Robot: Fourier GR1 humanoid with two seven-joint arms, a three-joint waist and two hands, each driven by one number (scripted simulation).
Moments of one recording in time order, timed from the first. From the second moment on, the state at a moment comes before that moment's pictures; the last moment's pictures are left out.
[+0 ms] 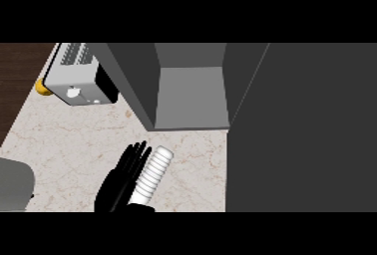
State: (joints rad) left arm 0.01 0.27 -0.52 -1.23 -0.92 0.54 -0.09; right arm 0.79 -0.22 -0.24 -2.37 -0.52 0.52 -0.11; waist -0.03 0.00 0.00
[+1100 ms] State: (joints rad) left arm -0.02 0.15 -0.37 -1.12 -0.47 0.41 -0.52; right arm 0.83 -0.26 -0.29 -2.35 -0.58 0.54 -0.18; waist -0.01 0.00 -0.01
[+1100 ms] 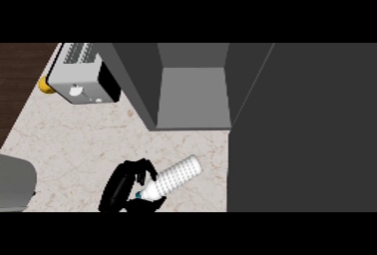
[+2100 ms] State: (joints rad) left arm -0.08 0.05 -0.06 -1.26 0.30 -0.06 -0.44; right arm 0.86 -0.30 -0.32 -2.36 -0.62 0.53 -0.19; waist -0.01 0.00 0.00
